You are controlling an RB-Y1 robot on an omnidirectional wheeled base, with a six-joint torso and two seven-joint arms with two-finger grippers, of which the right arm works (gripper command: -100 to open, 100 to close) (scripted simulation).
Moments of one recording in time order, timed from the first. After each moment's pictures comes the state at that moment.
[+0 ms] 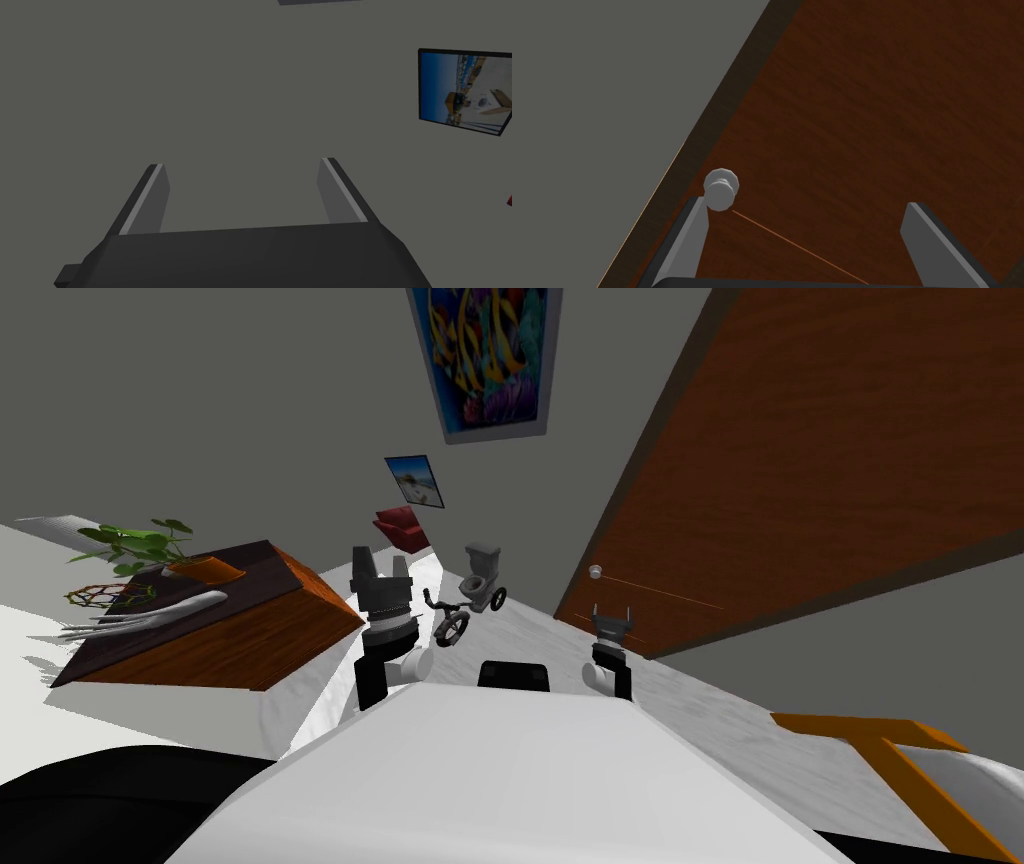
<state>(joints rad) 0.37 -0.10 -0.07 -1.58 -0.45 -0.66 -0.69</state>
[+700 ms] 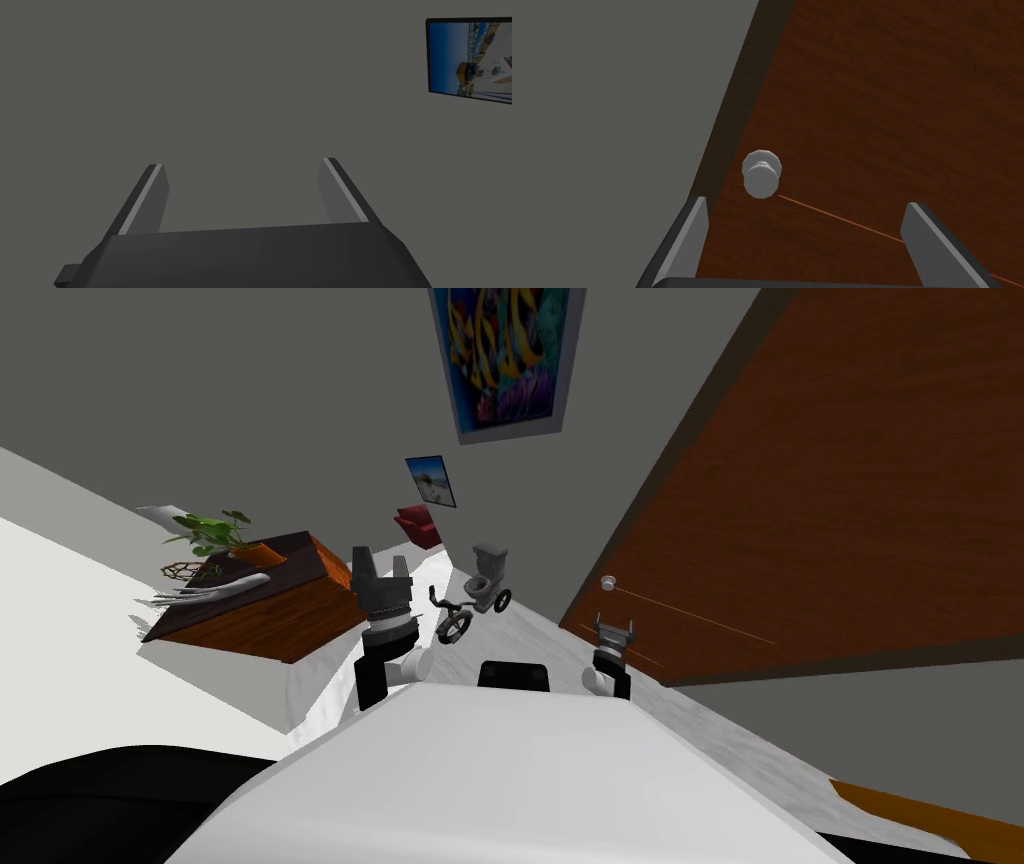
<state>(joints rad) 0.35 -0.11 -0.08 -1.43 -0.57 -0.73 -0.82</state>
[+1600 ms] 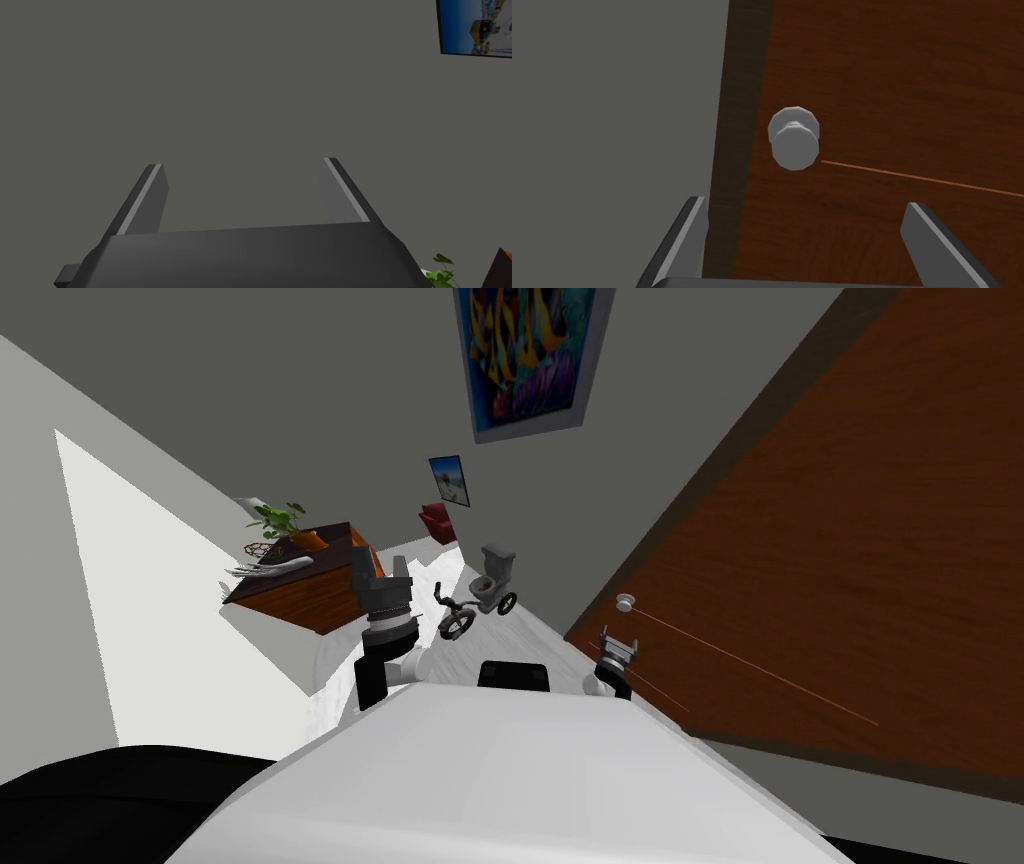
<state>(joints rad) 0.32 -0.12 -0.09 -1.22 -0.72 -0.81 -0.99</state>
